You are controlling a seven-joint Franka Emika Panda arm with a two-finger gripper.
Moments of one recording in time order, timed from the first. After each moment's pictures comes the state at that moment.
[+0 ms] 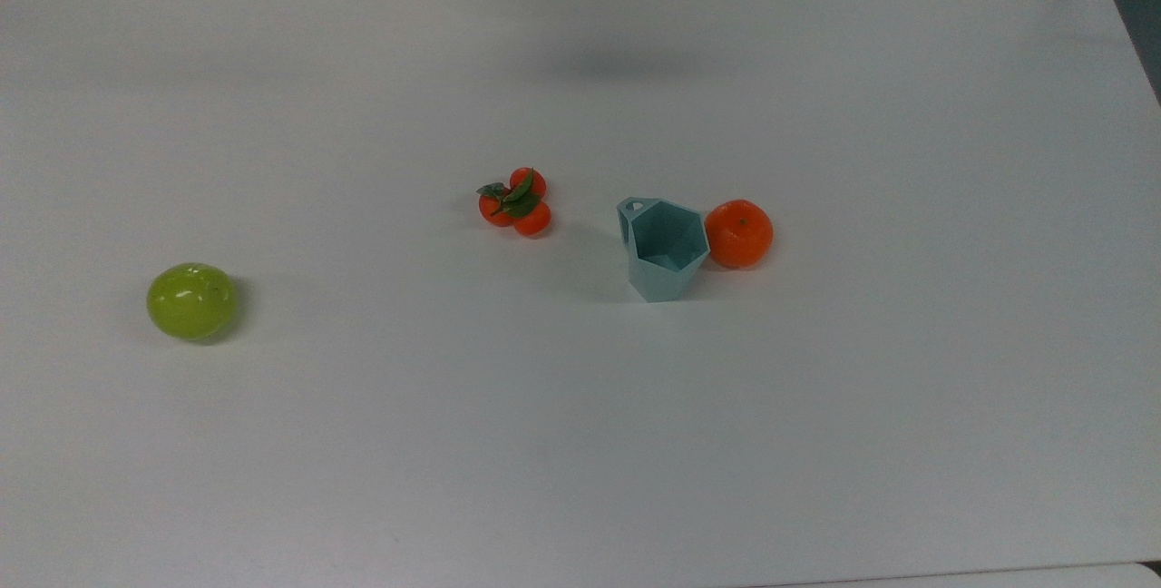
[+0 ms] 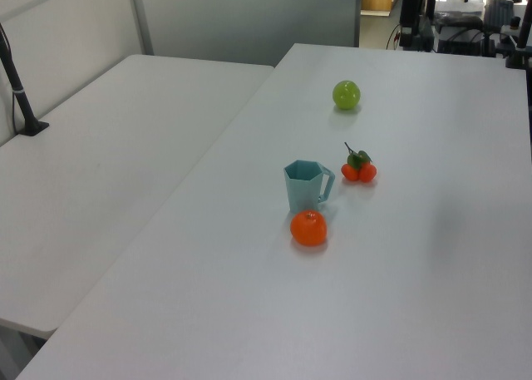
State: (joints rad) arm 0.05 -0.04 0.02 -1.61 0.11 1.61 -0.03
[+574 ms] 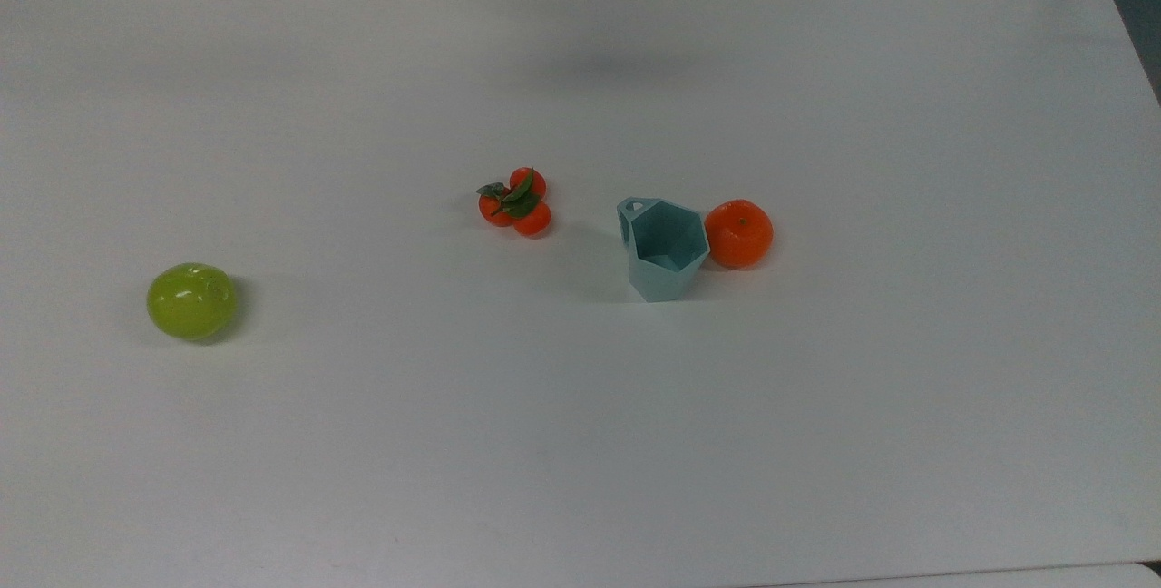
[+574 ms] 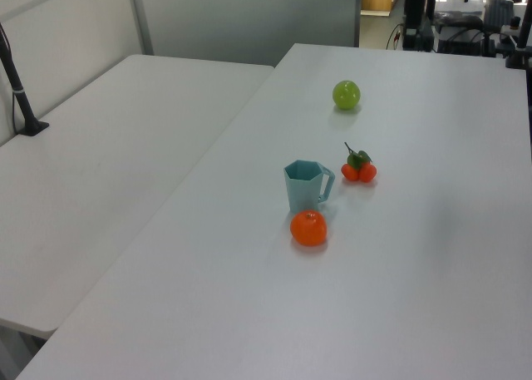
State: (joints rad) arm 0.05 -0.04 0.02 -1.61 0.11 1.61 -0.21
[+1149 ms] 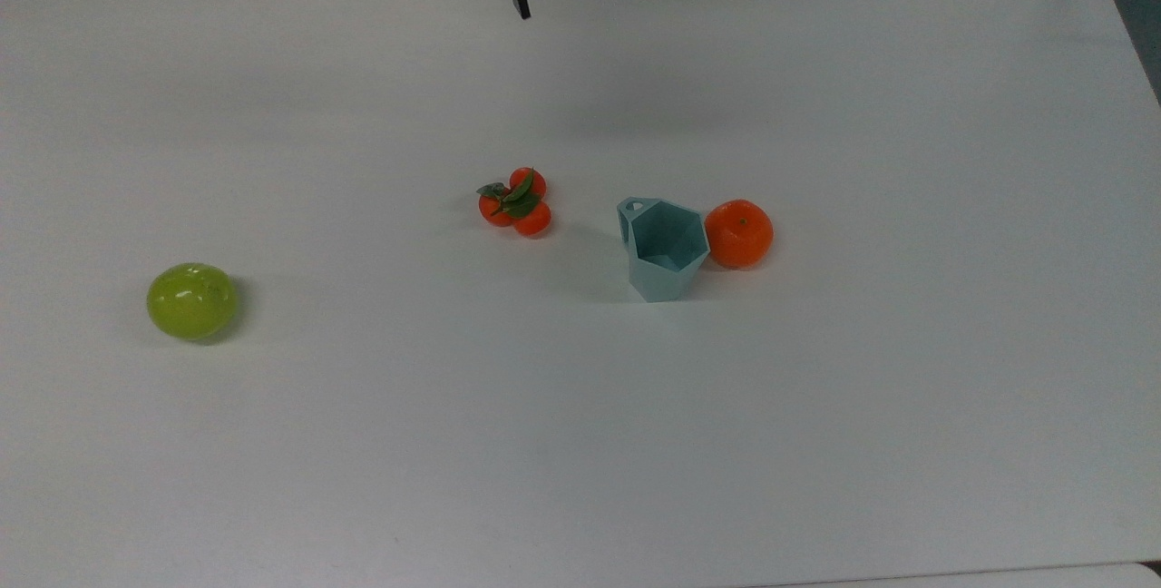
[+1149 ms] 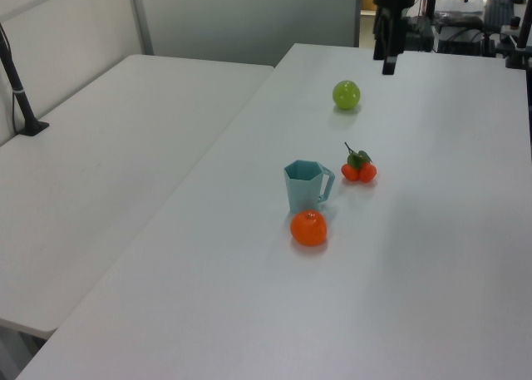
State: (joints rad) arm 0.12 0.05 0.06 -1.61 0.11 1.75 -0.32
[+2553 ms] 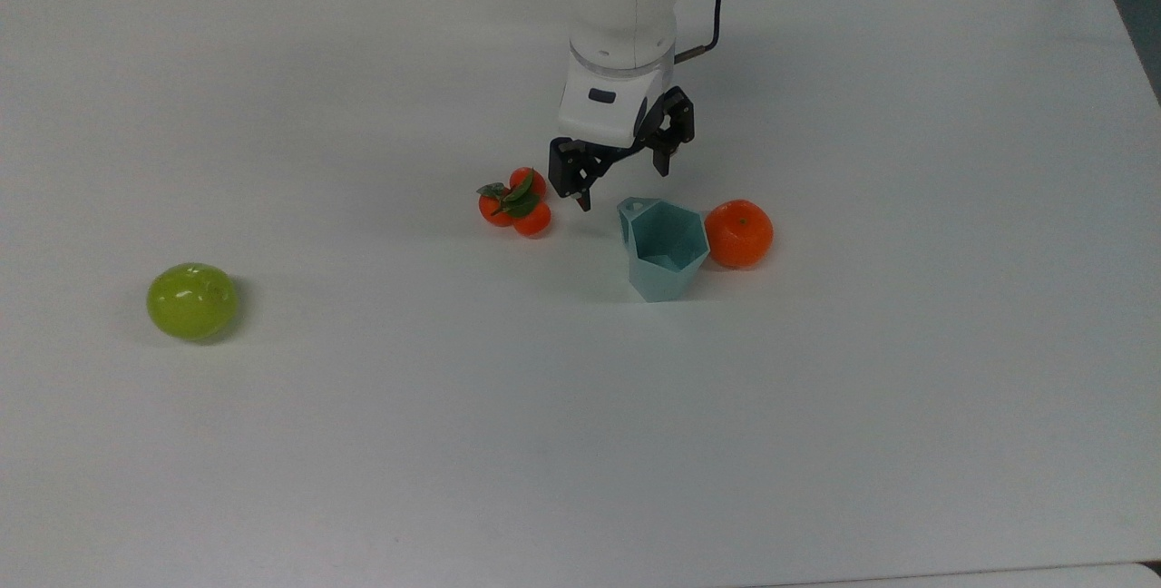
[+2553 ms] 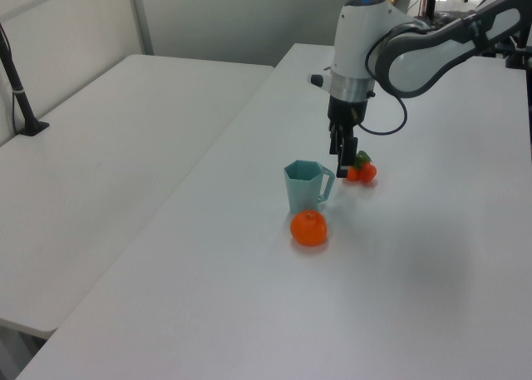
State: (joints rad) arm 0.21 0.32 0.07 -1.78 0.01 2.24 -0.27
